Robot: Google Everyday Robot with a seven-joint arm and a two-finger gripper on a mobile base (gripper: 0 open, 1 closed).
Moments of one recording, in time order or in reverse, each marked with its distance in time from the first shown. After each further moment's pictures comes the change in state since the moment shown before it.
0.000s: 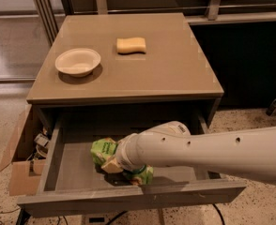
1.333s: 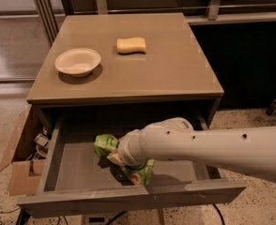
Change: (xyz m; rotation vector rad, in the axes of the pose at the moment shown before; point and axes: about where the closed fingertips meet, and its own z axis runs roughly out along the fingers) arm -0.003 -0.009 -0.007 -0.005 -0.010 0.018
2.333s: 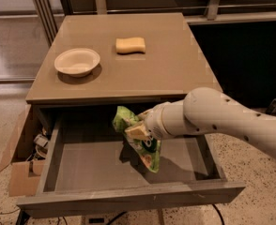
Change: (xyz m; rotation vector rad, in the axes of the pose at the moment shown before) arm -0.029 -0.063 -0.096 0.010 -0.164 0.039
